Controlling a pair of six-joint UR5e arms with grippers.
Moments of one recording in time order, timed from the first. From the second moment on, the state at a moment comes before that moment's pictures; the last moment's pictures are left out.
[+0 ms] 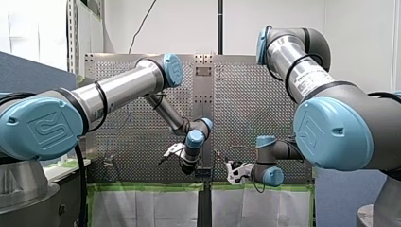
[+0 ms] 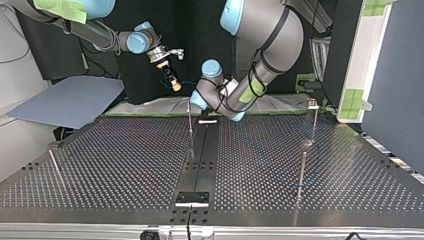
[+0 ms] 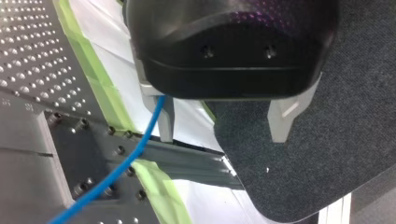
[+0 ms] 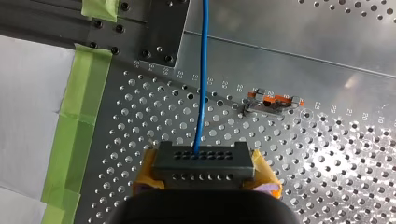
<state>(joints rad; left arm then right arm) -0.53 -2.70 -1.07 -3.48 -2.04 -1.48 1.96 -0.63 1.85 -1.09 1.13 1.32</state>
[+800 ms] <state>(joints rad) -0.51 -2.75 -1.12 -3.35 -1.95 -1.59 1.96 -0.63 1.85 -1.08 1.13 1.32</state>
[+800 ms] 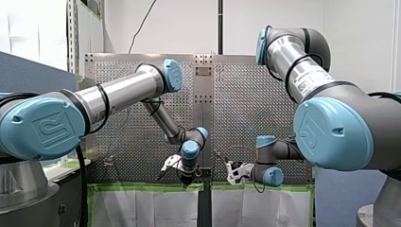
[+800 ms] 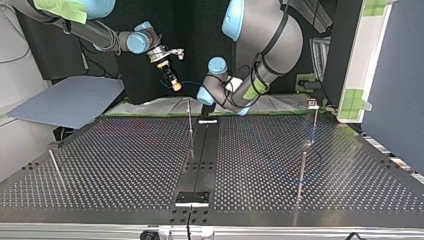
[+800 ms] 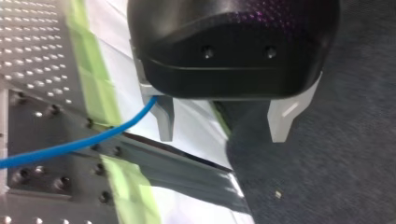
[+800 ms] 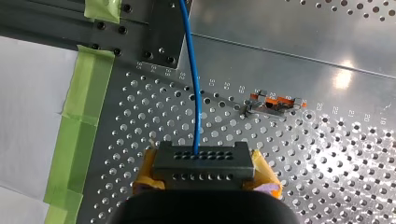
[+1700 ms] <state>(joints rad) -0.46 -2.75 -1.24 -3.08 -1.89 -1.75 1.95 -0.63 1.85 -1.09 1.13 1.32</state>
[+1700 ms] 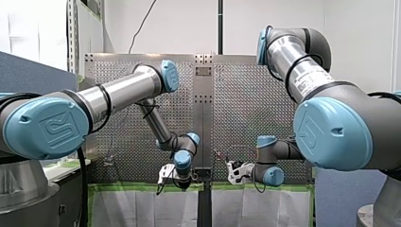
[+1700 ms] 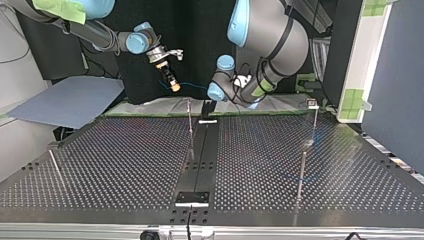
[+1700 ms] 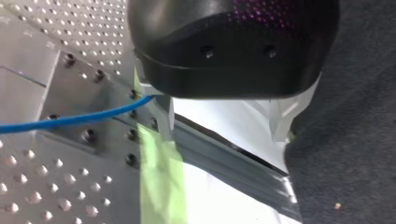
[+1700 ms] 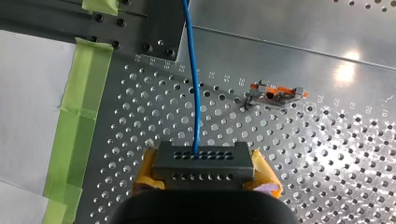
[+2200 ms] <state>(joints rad) -0.47 -2.75 -1.26 -2.94 -1.91 -1.73 1.95 -0.62 1.85 -1.09 1.14 1.32</state>
